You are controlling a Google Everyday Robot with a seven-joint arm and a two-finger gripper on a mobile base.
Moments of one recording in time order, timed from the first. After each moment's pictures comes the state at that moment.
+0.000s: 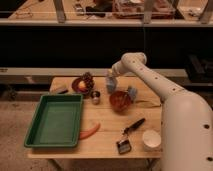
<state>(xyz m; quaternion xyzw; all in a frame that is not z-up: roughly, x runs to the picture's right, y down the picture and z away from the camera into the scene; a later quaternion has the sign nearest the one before) 0.050 -0.107 0.935 0.14 -0.17 -0.81 0.54</state>
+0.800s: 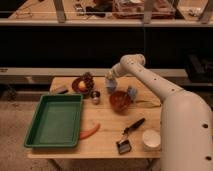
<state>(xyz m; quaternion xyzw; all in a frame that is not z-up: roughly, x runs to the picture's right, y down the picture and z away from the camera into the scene) 0.048 -0.095 0.943 0.13 -0.18 -0.81 0.54</state>
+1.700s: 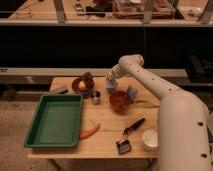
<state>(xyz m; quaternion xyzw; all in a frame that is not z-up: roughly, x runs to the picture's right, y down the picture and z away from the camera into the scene) 0.048 -0.089 0.951 0.11 -0.18 -0.81 0.54</state>
